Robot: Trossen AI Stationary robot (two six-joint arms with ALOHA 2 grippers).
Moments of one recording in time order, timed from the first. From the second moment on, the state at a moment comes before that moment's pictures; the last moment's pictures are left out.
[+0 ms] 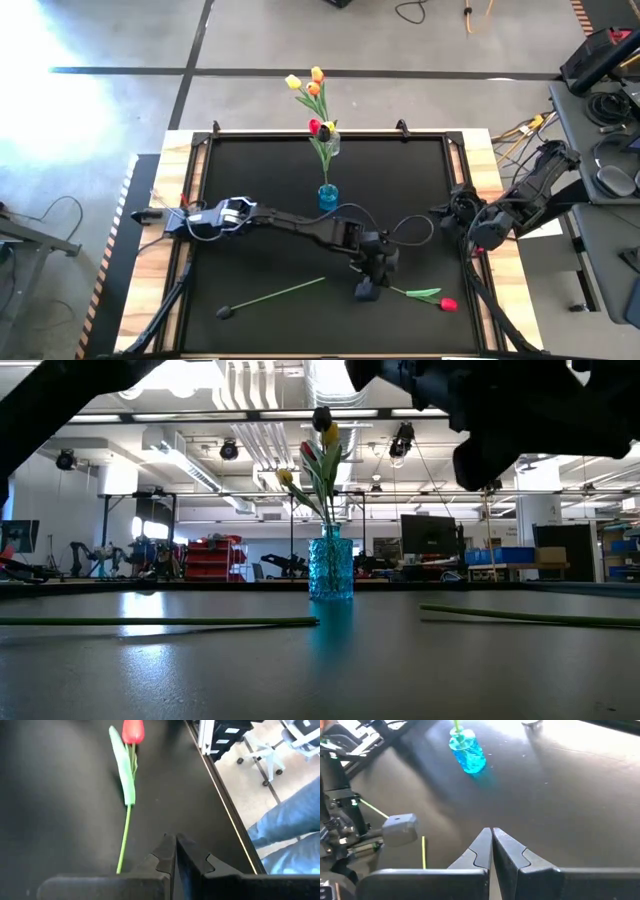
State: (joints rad) left arm -0.17 2.45 2.23 -0.54 0.38 -0.13; right arm 0.71 0.61 0.79 -1.17 0.74 1.35
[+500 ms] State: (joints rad) left arm -0.18 2.54 2.19 -0.44 0.21 -0.18; right arm 0.71 0.60 0.79 -1.17 0.76 1.29
